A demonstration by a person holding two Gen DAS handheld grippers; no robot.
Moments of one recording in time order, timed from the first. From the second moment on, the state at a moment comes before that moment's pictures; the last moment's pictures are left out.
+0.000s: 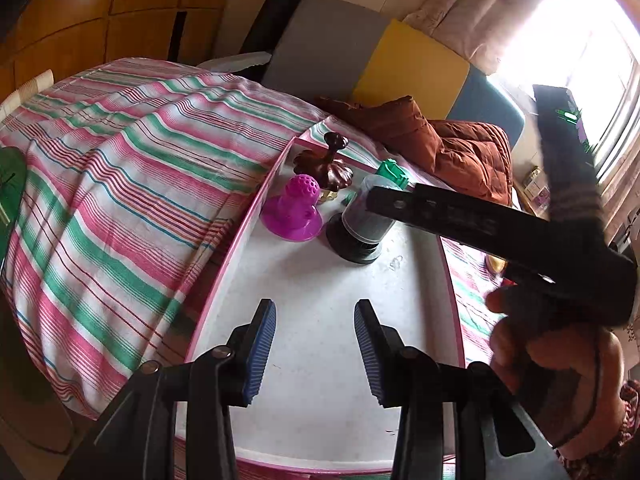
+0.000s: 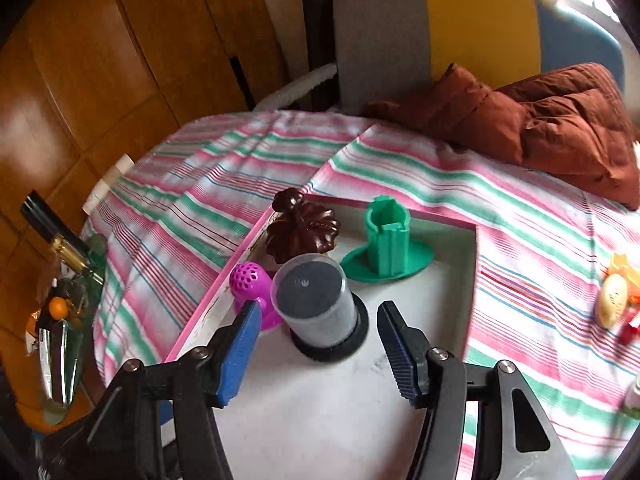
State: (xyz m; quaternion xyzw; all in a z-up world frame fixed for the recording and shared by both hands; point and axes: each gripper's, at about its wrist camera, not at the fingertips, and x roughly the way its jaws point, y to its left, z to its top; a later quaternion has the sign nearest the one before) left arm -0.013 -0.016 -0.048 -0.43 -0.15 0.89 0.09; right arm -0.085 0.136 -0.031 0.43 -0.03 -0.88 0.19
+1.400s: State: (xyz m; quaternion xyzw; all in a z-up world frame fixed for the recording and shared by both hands) left arm 0.026 0.047 -0.032 -0.40 -0.08 0.88 0.23; right arm -0.025 0.456 -0.058 0.41 -0.31 -0.85 -0.12
